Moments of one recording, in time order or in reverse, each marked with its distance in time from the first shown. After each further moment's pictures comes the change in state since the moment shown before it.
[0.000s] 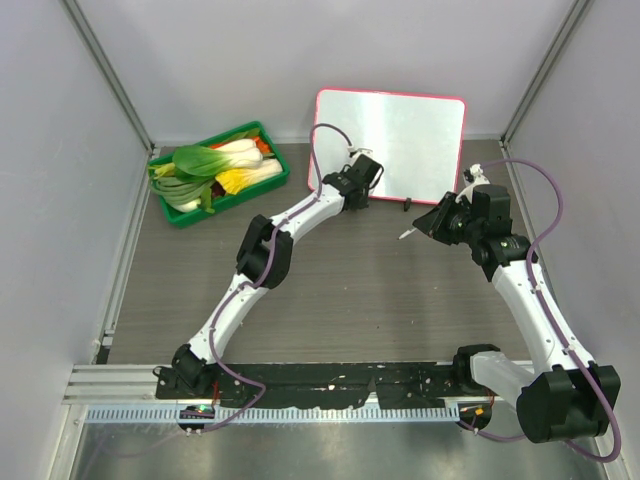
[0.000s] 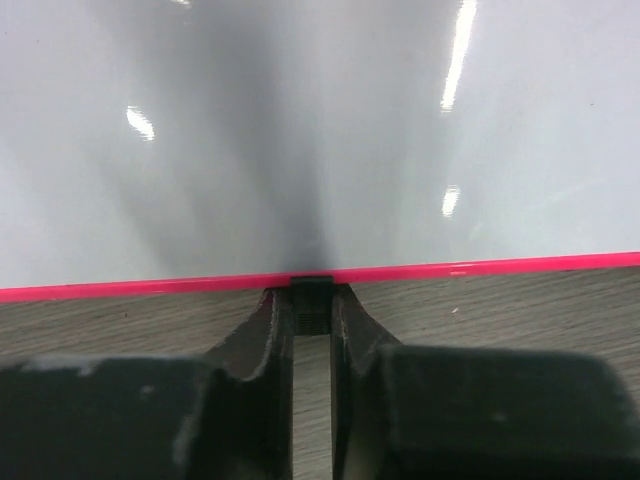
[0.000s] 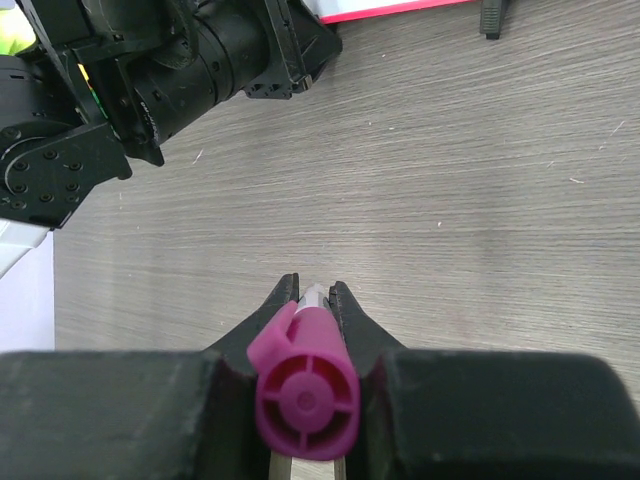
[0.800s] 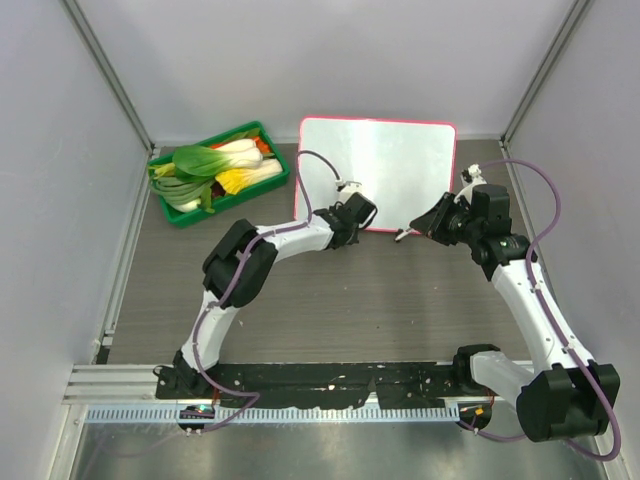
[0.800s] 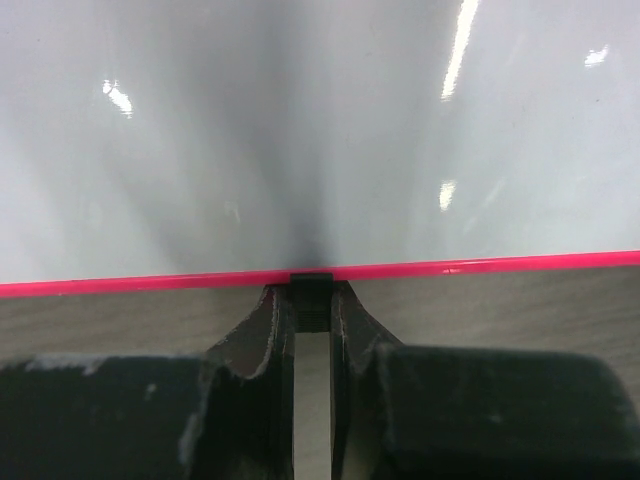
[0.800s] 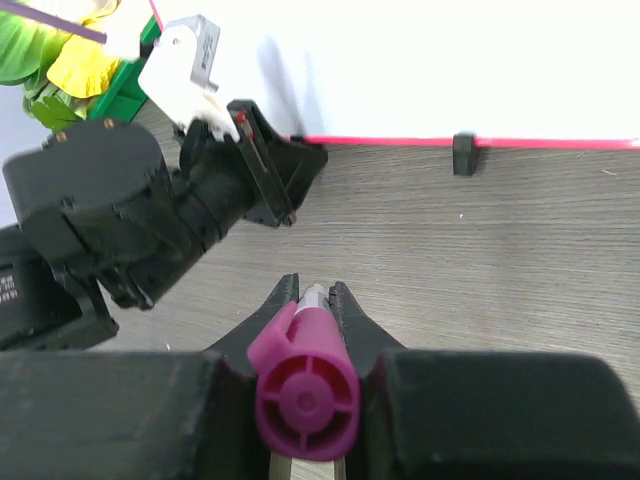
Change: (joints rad) left arm -0.100 -0.437 -0.791 0.306 -0.097 -0.096; right arm 0.000 0.008 0.000 0.001 -0.047 0.019
